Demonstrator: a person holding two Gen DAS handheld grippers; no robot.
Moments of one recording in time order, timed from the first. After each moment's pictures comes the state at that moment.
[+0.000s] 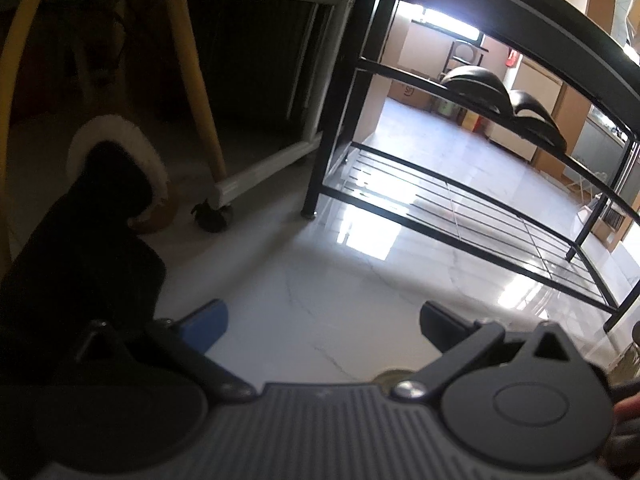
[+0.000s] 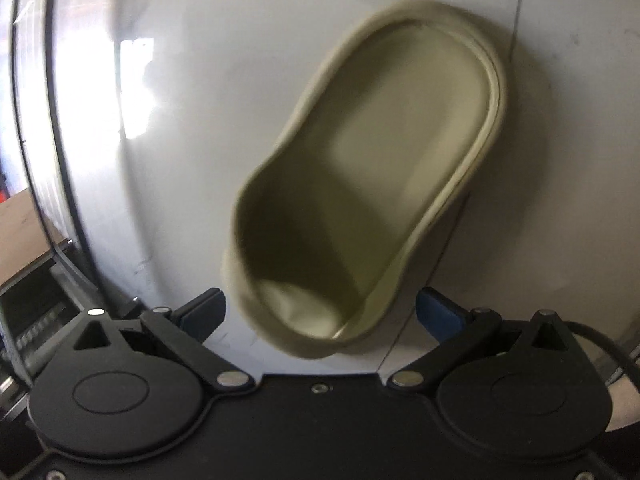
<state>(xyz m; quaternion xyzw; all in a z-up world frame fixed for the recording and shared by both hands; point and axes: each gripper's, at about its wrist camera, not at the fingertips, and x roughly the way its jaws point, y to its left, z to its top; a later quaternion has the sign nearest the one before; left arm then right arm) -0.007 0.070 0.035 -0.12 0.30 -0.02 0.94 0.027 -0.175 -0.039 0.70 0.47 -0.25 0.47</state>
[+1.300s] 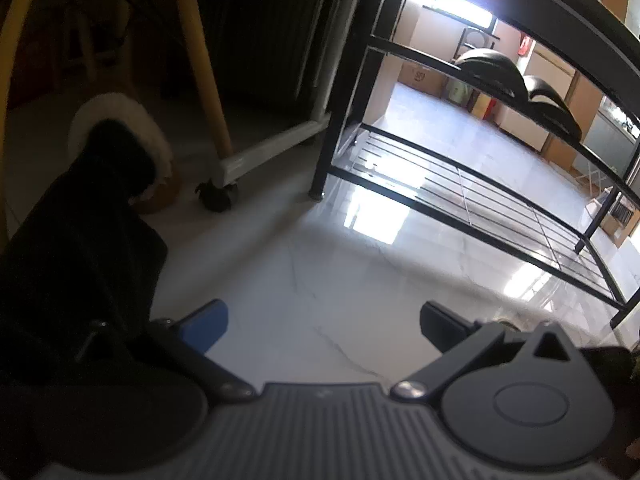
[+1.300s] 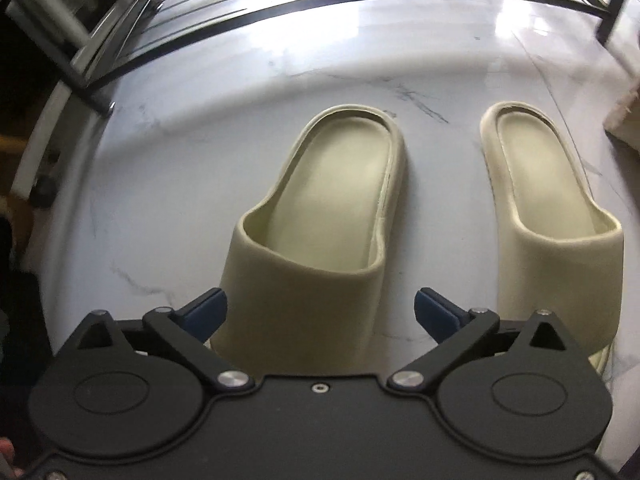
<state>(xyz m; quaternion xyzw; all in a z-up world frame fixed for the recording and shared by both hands) 0.004 0.067 0.027 -0.13 0.33 -0.01 0.93 0.091 -0.174 0.031 0.19 0.56 -0.08 0.80</state>
